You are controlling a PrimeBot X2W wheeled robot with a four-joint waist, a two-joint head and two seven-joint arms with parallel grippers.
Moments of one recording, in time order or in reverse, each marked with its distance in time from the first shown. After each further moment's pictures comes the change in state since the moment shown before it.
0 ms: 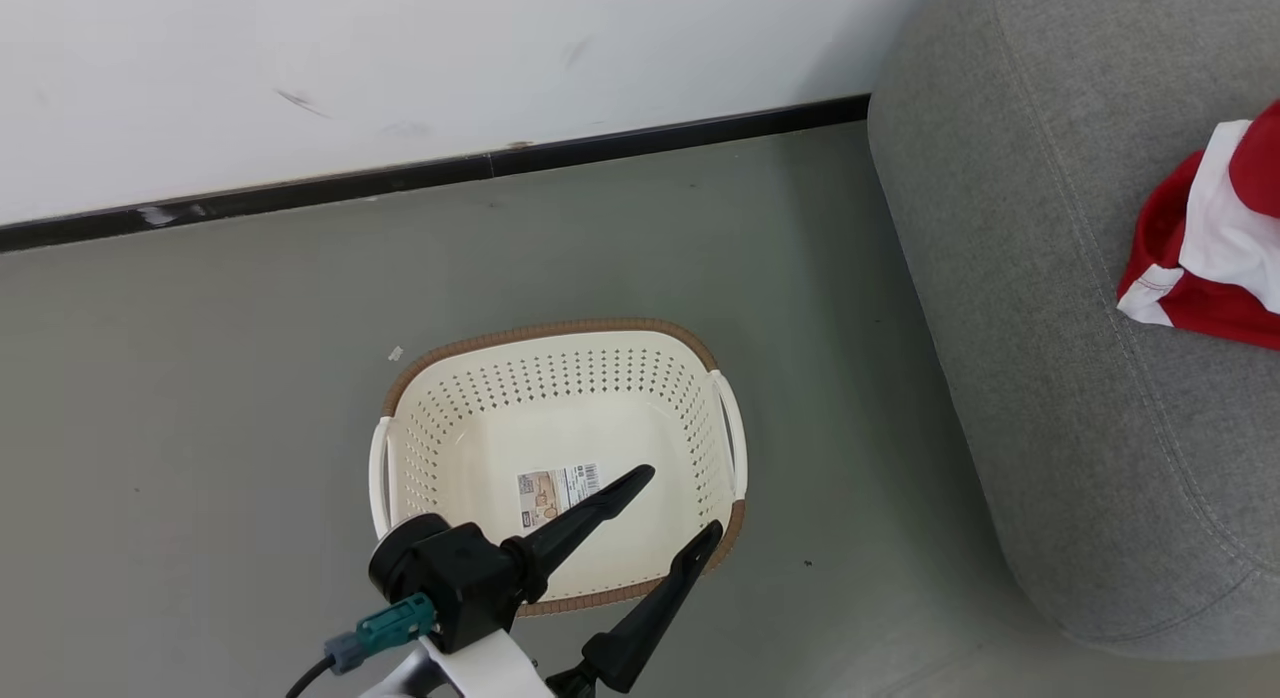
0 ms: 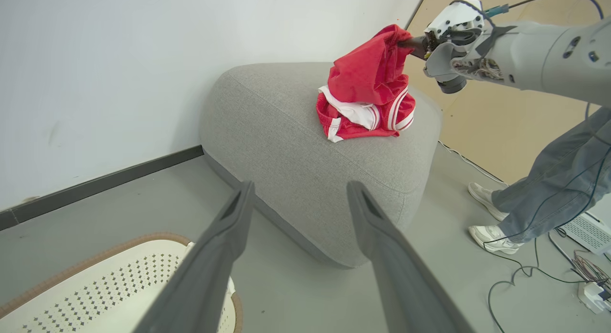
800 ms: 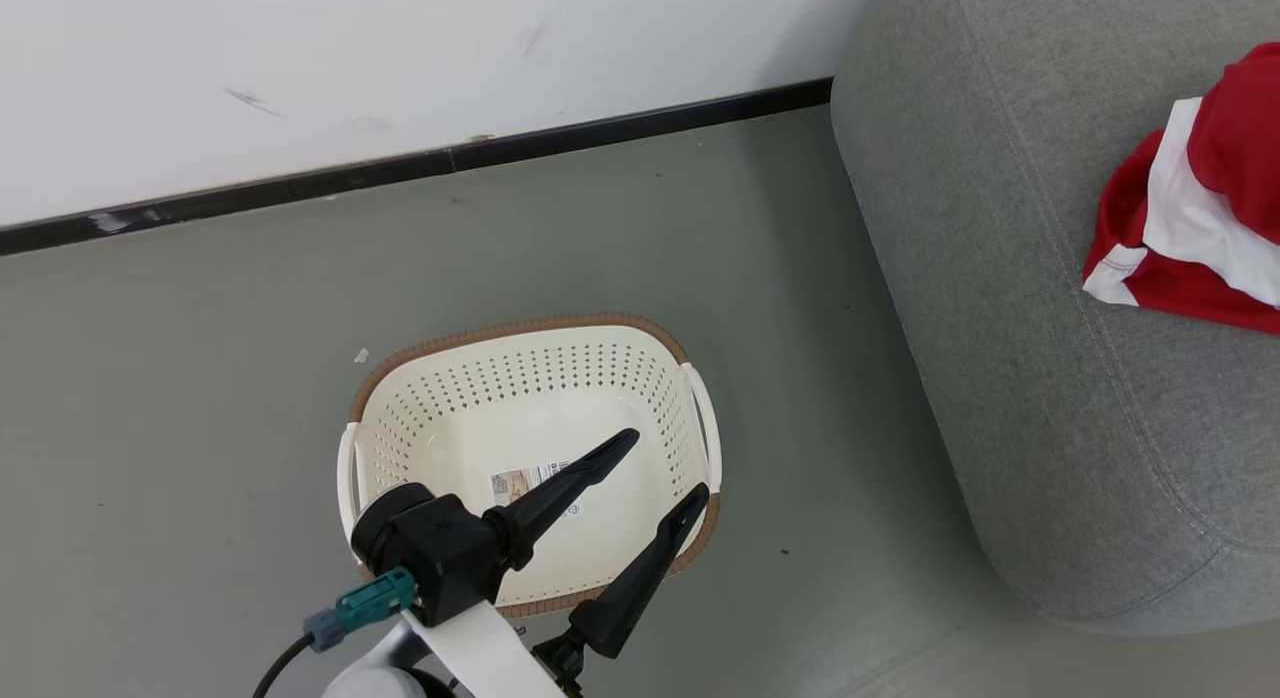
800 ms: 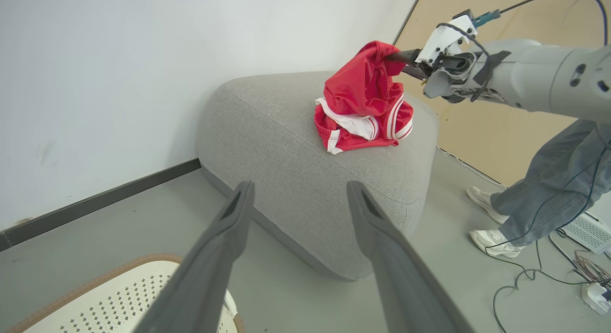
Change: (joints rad) left arm -0.033 0.001 0.030 -0.002 0.005 0.000 -0.002; right arm 0.017 0.032 0.143 0.023 -0.143 0.000 -0.102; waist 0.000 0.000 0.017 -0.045
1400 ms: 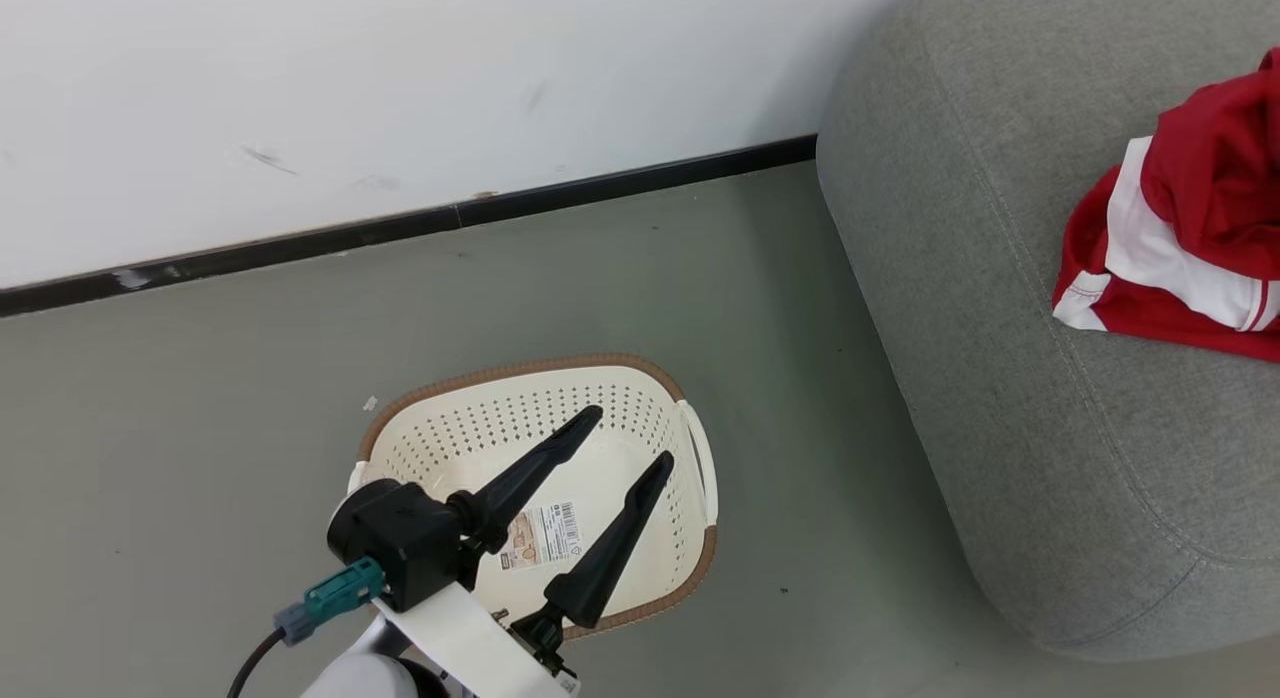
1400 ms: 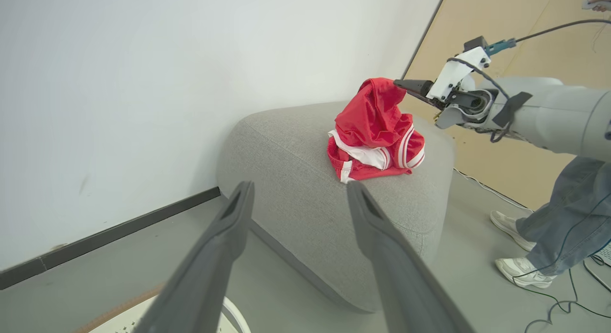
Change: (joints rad) left arm 0.002 -0.018 0.037 0.046 -0.010 0.018 -0.056; right arm 0.054 0.052 0.177 -0.044 0.026 0.000 -0.087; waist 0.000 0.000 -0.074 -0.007
